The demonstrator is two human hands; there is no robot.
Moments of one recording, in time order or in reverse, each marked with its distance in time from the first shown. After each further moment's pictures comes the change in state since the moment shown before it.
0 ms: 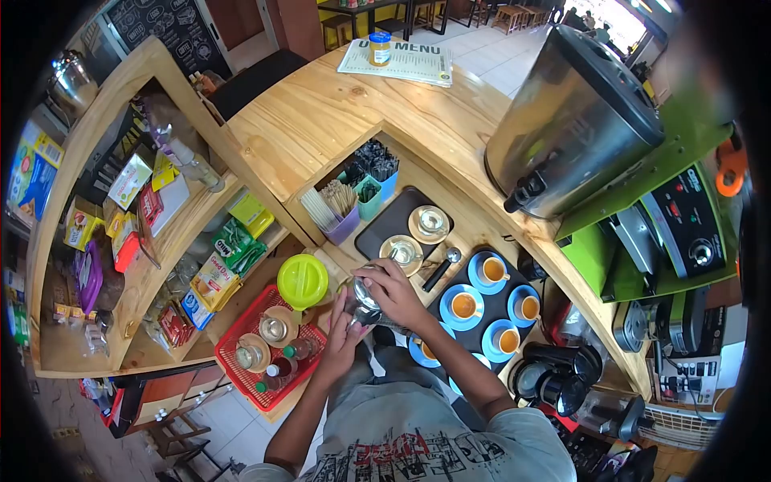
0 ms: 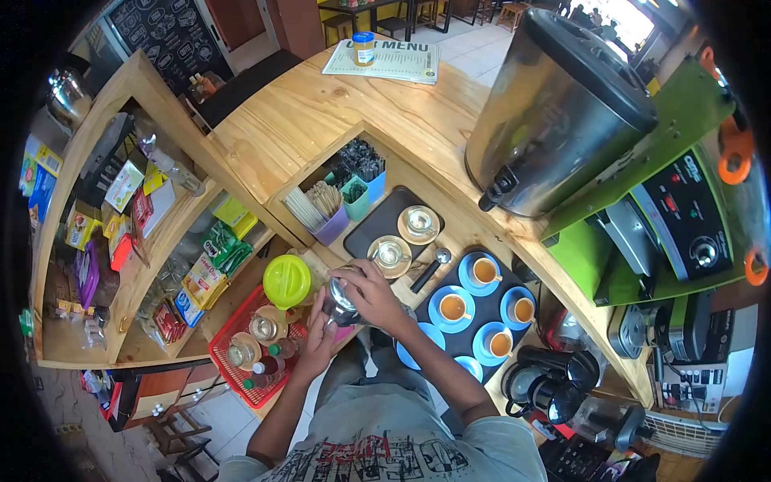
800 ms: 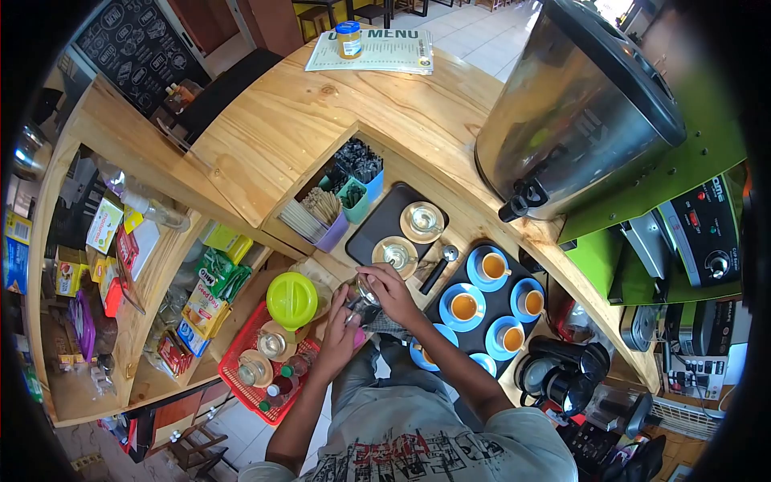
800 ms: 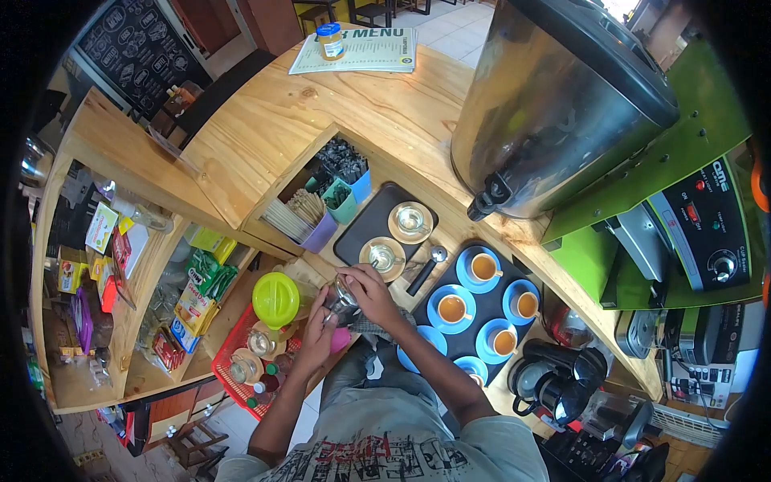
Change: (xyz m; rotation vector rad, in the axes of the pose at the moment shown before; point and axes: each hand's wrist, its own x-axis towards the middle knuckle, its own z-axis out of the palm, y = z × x) left_hand 0.053 -0.028 0.002 0.031 -0.082 -0.140; right_hand -0.006 0.081 0.022 0.230 0.117 0.203
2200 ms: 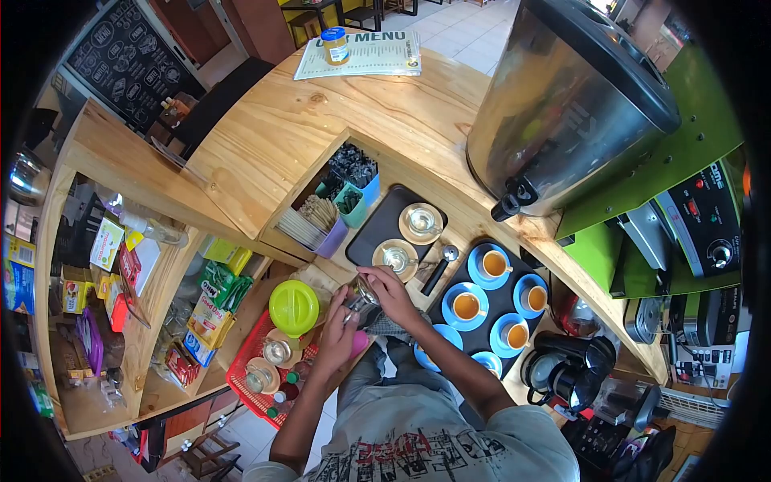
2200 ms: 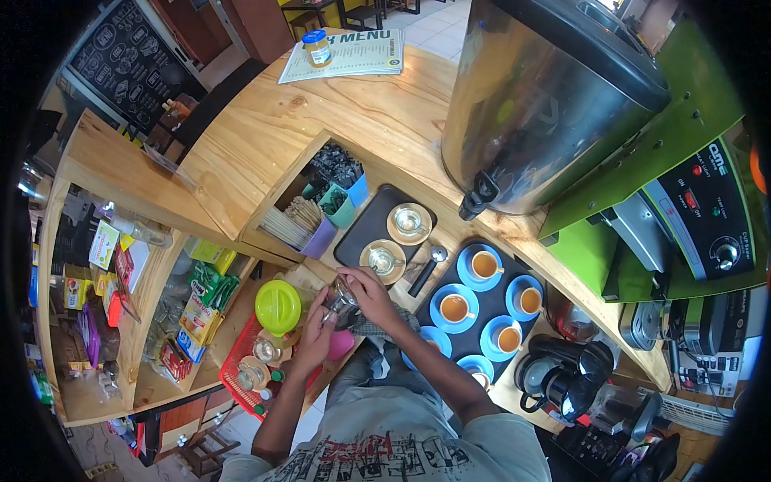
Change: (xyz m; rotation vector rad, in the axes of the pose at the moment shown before) left_hand 0.014 0.003 -0.007 0.032 0.005 0.002; right_hand 0.006 0.001 0.003 0.123 0.027 0.085
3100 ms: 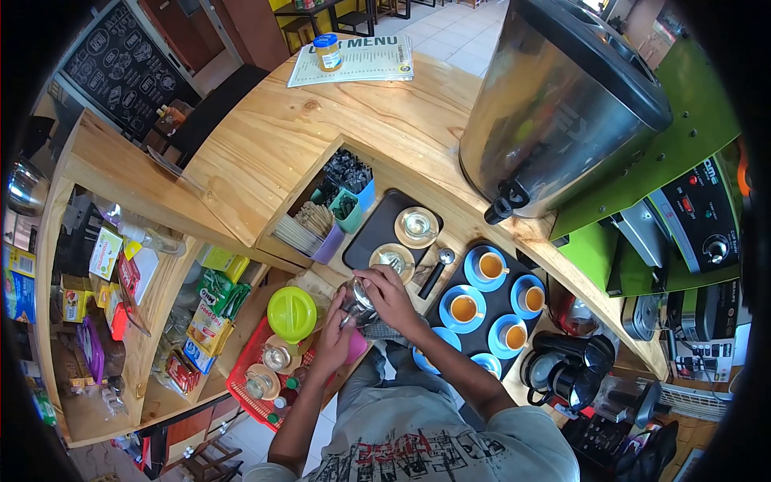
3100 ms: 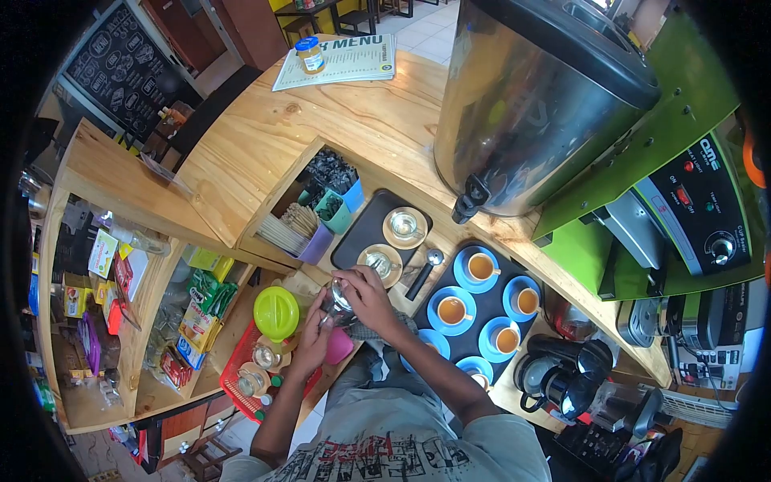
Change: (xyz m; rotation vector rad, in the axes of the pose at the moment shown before) left_hand 0.005 -0.008 -0.004 0.021 -0.045 0.059; right_hand 0.000 -0.026 -0.005 -0.292 0.088 -0.147
